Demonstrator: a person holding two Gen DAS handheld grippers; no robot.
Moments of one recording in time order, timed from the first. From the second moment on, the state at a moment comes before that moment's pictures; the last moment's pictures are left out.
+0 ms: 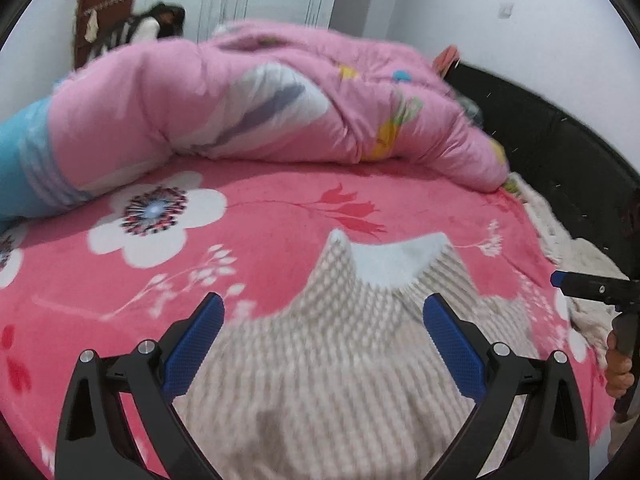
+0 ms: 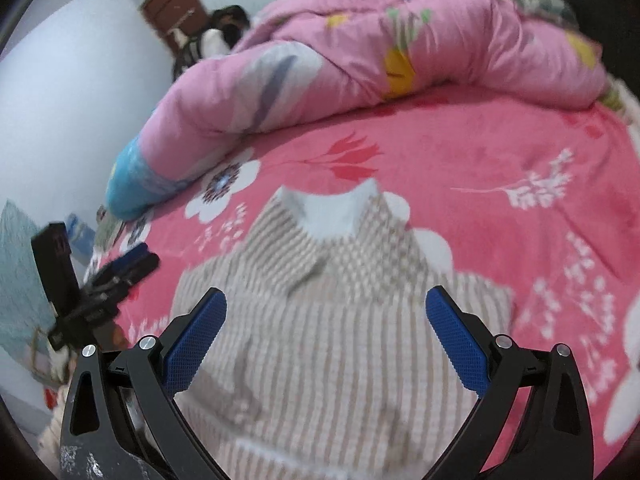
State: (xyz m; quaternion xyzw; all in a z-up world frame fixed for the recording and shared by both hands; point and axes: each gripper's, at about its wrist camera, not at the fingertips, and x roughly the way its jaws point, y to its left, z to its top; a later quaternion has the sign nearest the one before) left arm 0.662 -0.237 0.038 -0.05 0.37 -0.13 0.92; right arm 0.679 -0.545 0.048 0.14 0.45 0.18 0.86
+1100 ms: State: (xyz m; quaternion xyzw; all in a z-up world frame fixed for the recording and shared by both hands) left arm 0.597 -0.275 0.024 0.08 0.39 -0.27 0.88; right arm 0.604 -0.504 0.017 -0.06 0.46 0.23 0.86
